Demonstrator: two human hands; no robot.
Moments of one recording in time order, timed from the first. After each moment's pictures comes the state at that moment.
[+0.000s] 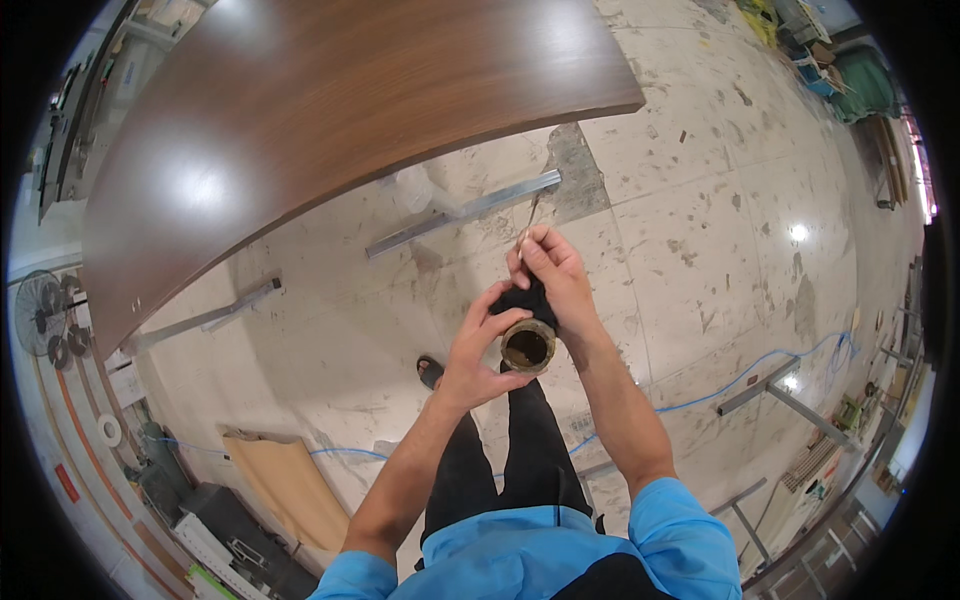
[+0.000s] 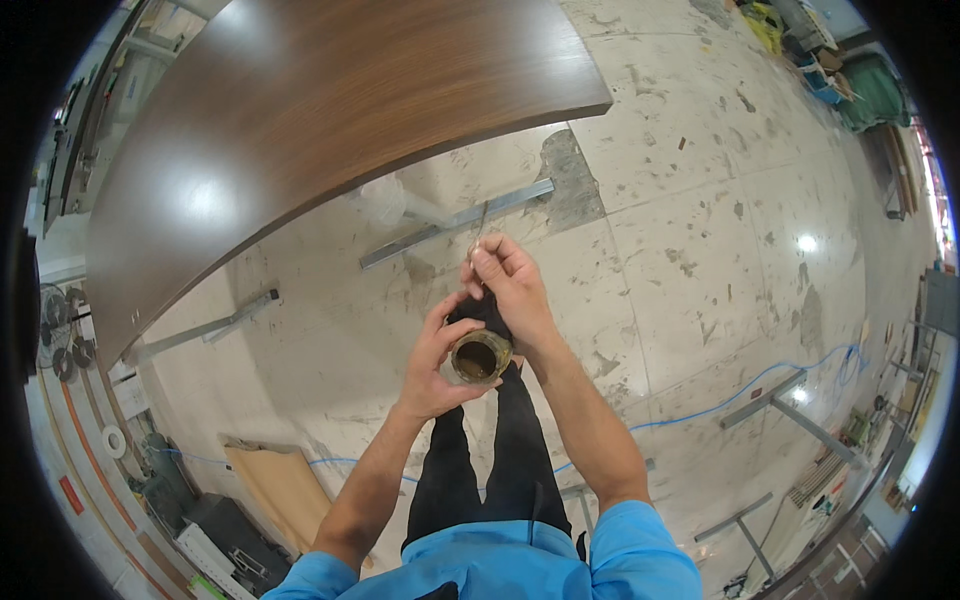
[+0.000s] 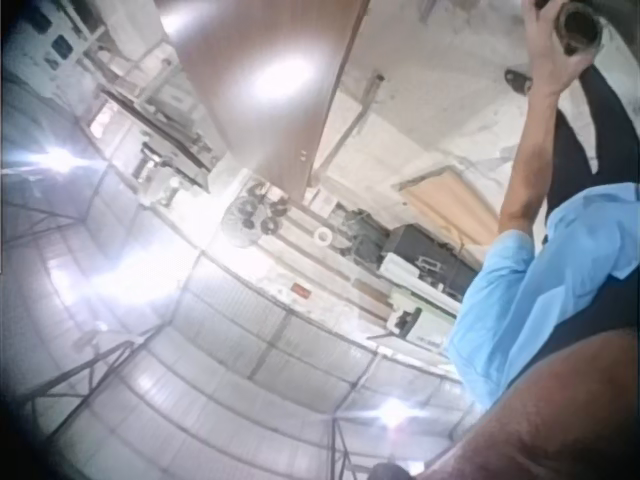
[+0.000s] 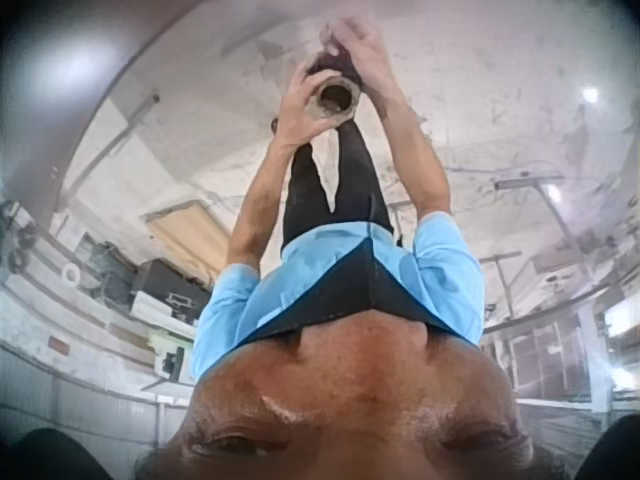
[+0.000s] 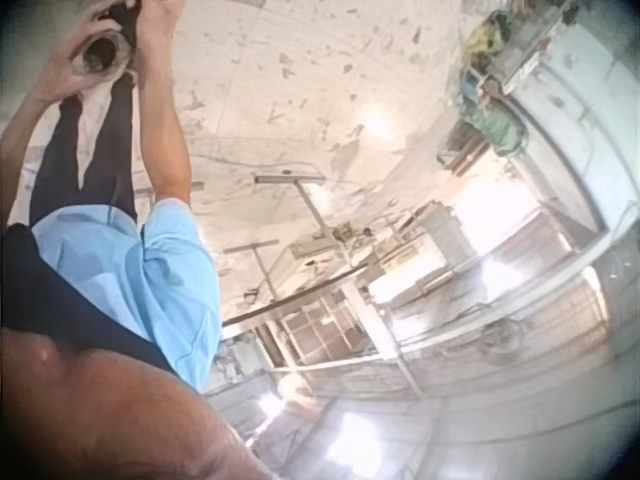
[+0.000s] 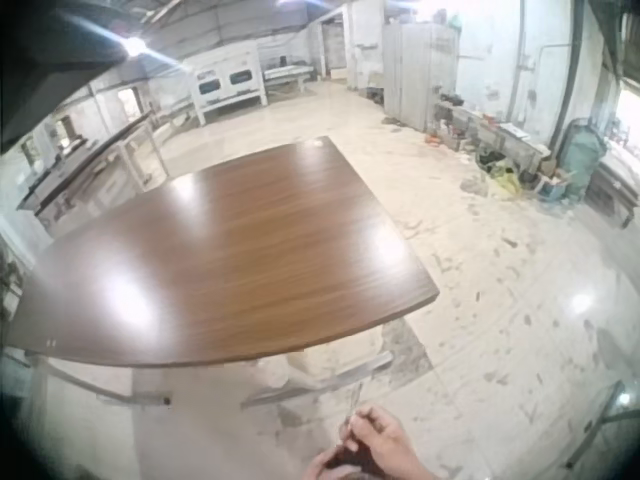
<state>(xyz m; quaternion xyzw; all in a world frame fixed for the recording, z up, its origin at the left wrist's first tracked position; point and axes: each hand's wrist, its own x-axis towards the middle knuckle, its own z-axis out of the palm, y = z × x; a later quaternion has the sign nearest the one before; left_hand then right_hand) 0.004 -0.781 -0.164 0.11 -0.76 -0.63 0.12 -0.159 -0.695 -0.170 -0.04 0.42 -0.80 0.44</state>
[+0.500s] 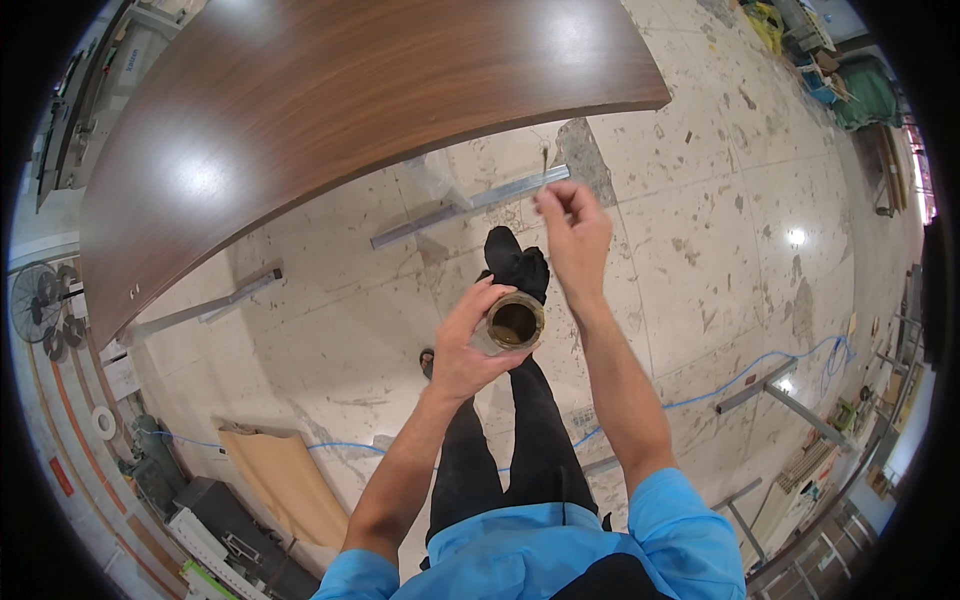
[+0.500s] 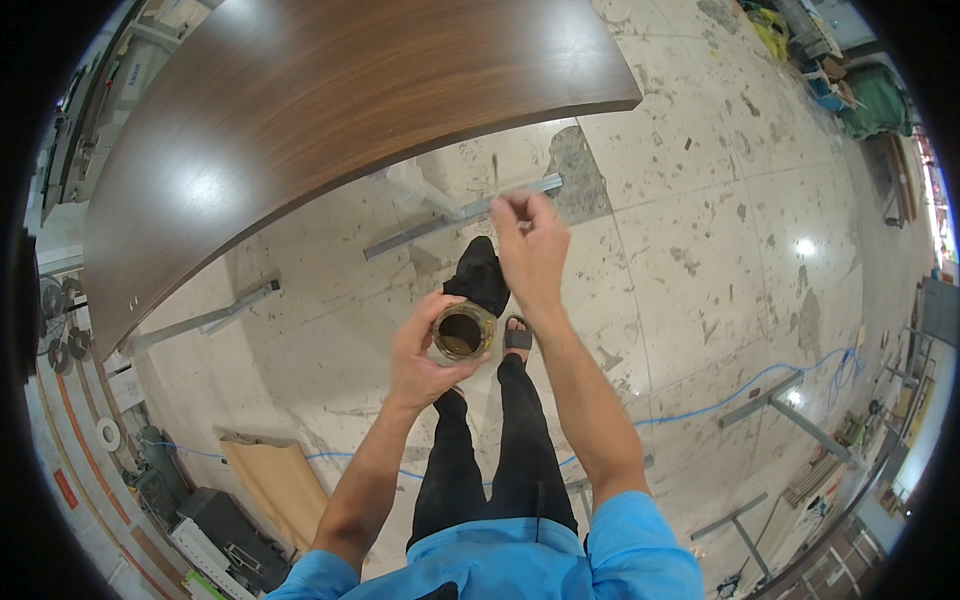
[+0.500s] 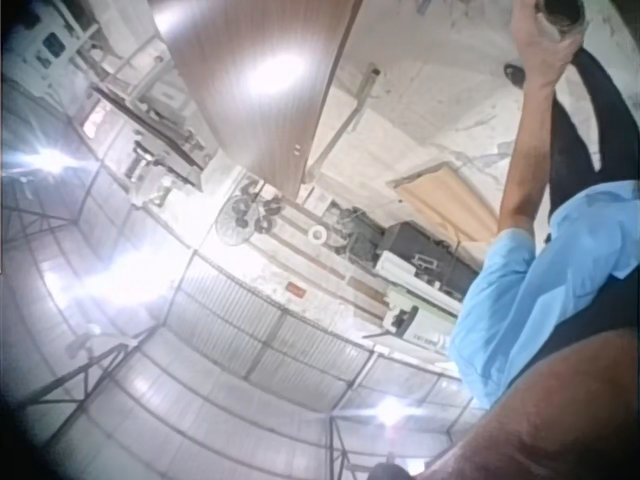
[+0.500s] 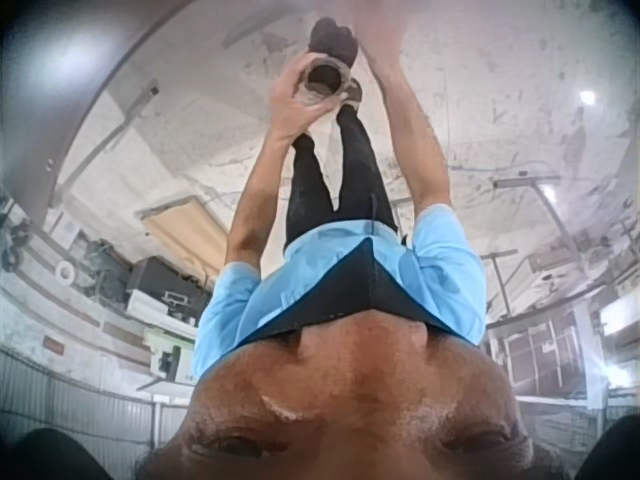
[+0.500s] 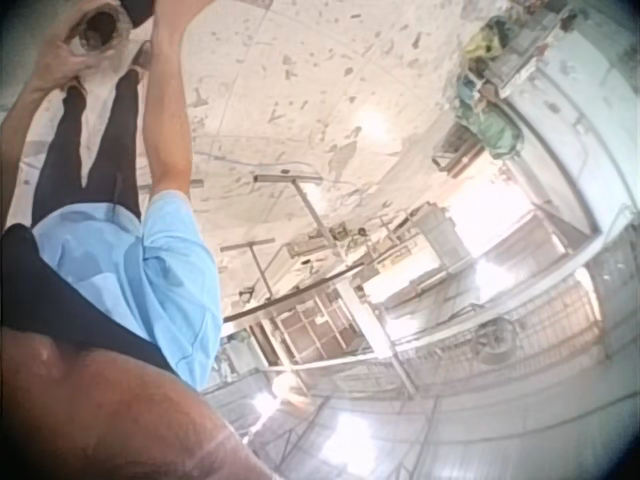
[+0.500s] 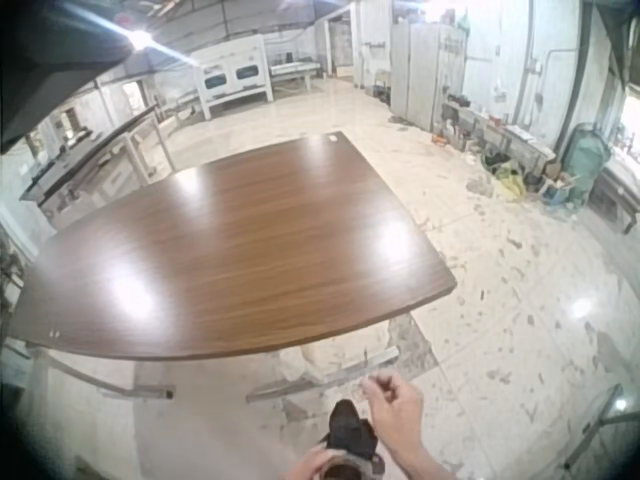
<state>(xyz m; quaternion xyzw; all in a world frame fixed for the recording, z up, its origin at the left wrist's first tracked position) 0.027 -0.810 -0.156 0.18 -0.76 -0.61 0.14 -0.166 -0.741 -0.167 -0.09 0.73 -0.66 0.15</state>
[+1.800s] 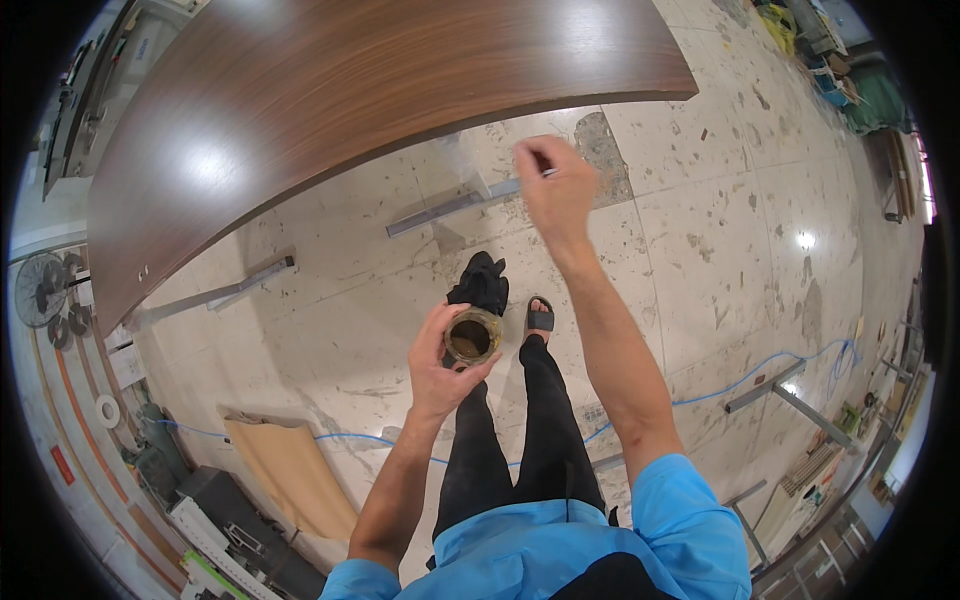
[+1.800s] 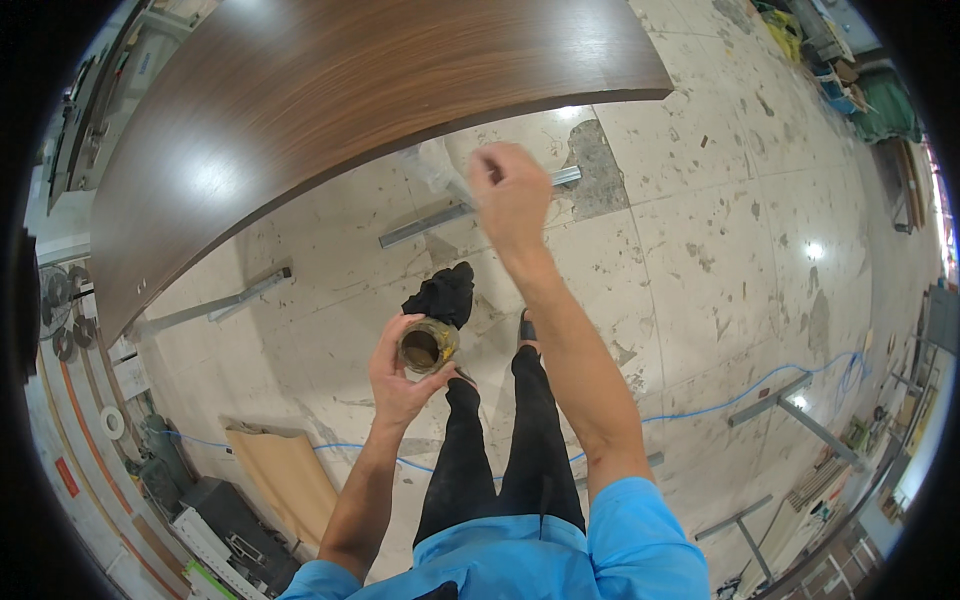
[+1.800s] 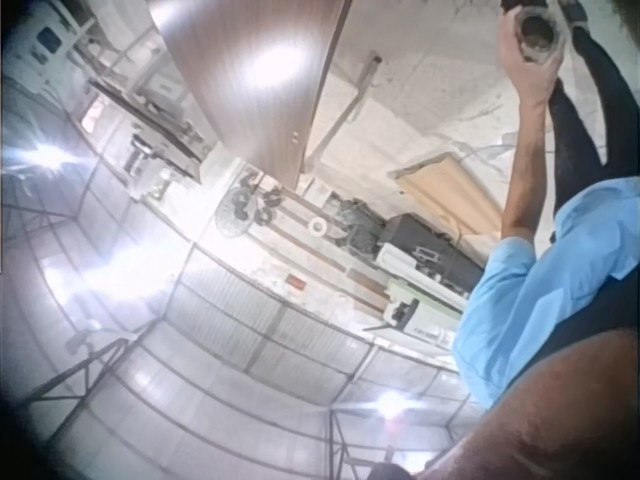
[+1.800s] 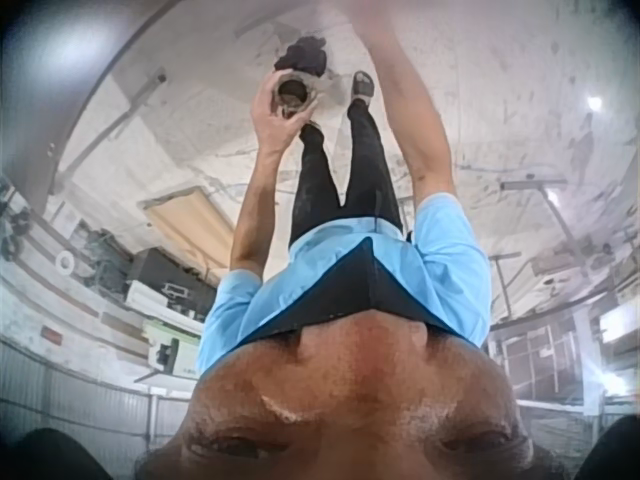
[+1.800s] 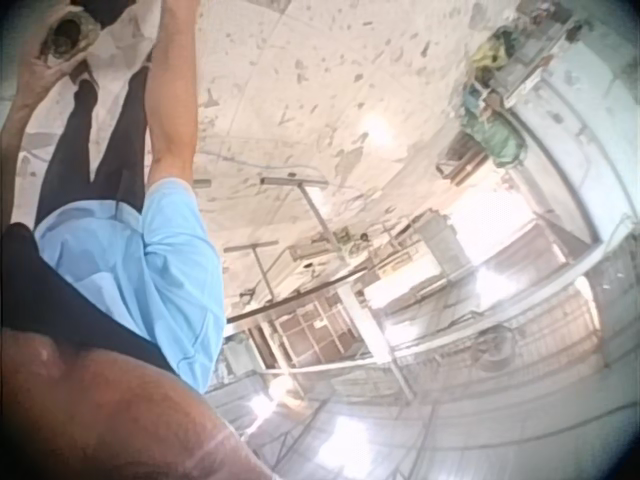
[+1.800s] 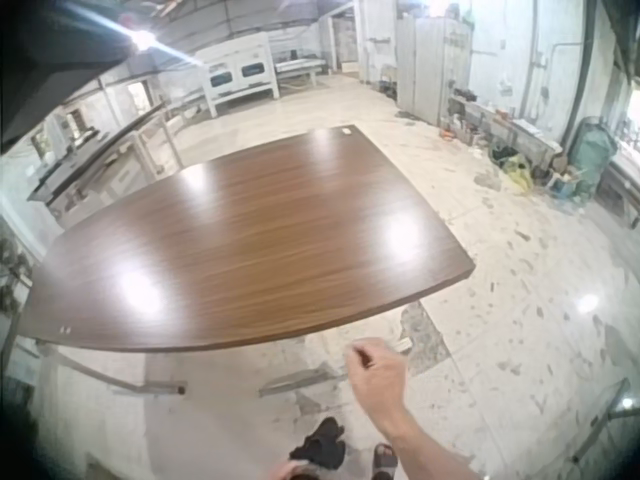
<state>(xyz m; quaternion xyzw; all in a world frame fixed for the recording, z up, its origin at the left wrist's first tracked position) 0.110 -0.821 -0.153 0.29 -0.72 -0.60 0.19 -0.164 -0.808 -0.176 -0.23 0.75 -0.62 0.01</state>
